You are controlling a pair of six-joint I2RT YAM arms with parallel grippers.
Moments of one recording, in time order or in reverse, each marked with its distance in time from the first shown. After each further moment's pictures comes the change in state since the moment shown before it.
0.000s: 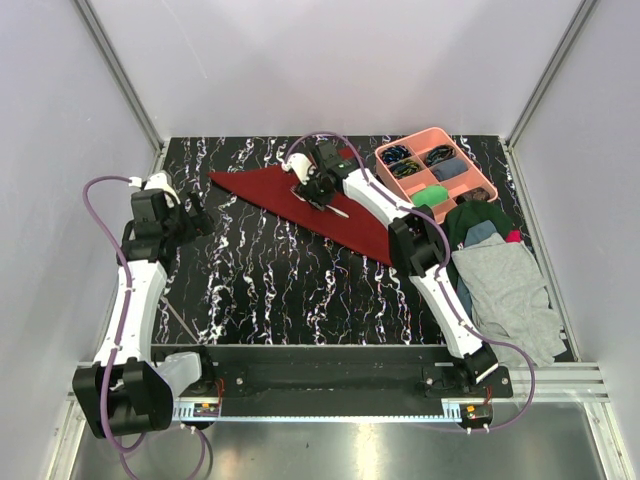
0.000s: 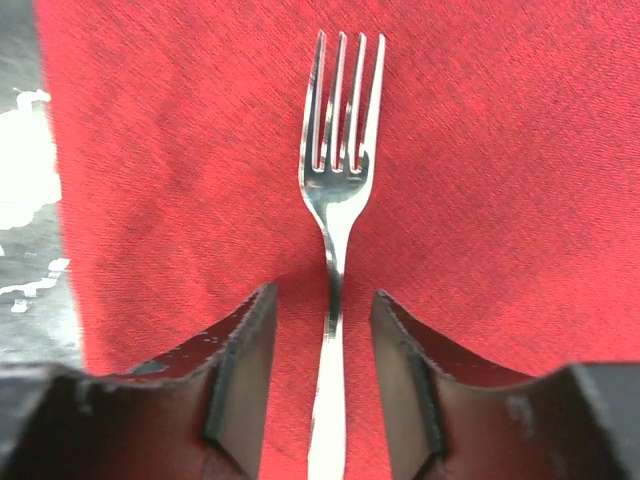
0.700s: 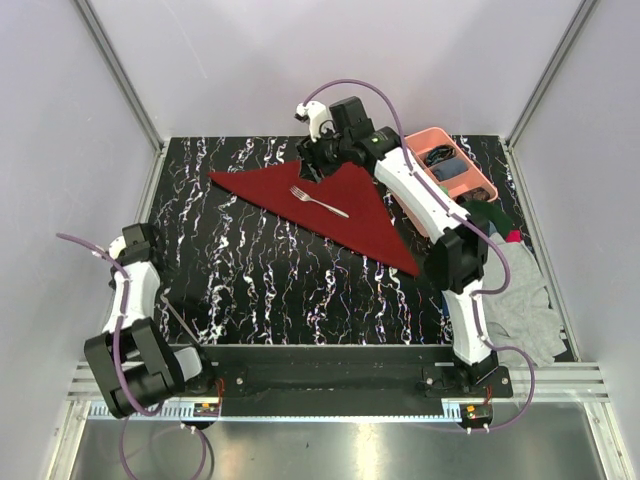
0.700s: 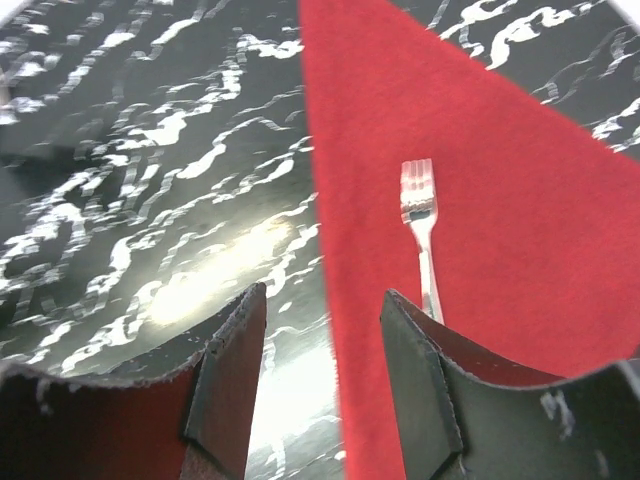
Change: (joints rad) left arm 0.255 0.101 -0.197 -0.171 -0.428 -0.289; right arm -0.001 -0.448 -0.148 -0.011 -0.183 0.357
